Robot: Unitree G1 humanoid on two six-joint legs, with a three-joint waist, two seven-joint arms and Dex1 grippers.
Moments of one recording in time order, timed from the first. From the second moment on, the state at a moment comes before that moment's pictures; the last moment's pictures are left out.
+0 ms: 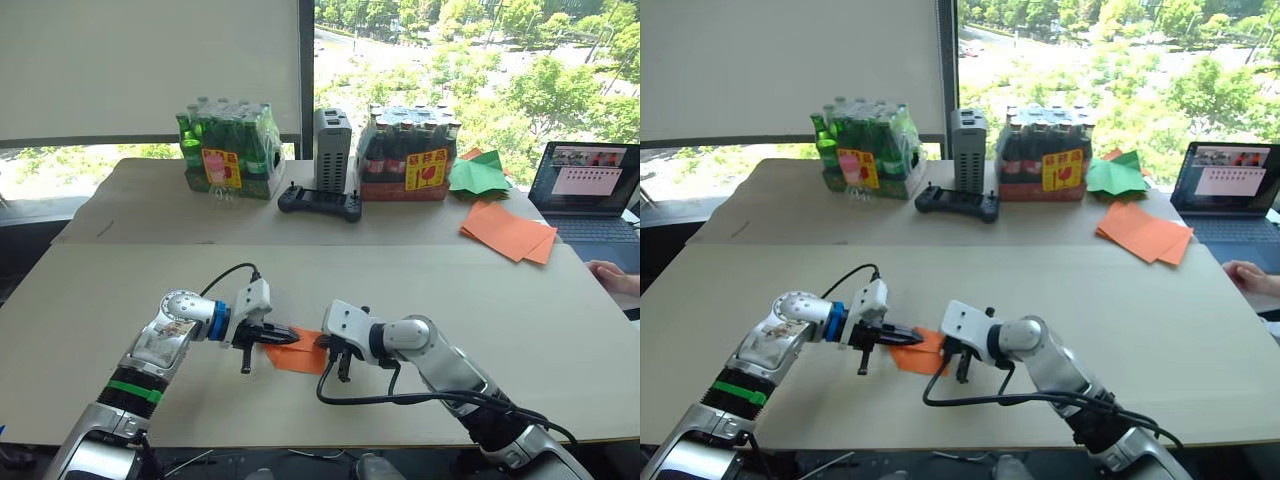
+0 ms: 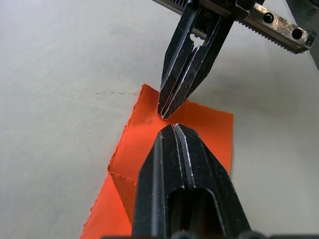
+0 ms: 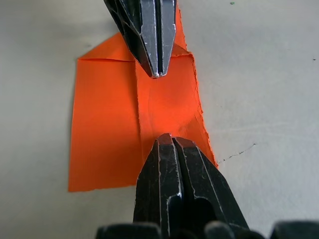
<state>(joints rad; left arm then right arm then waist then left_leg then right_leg) -0.50 0.62 -0.22 0.18 -0.20 0.29 -1.31 -0.48 -0.42 0.52 -0.16 -0.07 0.55 0.82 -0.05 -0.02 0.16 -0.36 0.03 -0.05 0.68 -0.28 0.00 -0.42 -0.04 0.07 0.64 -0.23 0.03</state>
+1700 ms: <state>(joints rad) -0.35 0.81 -0.02 0.16 -0.30 0.31 -1.30 -0.45 -0.38 0.47 -0.25 -0.02 0.67 0.80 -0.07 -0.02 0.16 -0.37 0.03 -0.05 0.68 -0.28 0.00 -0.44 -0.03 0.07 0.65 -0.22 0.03</state>
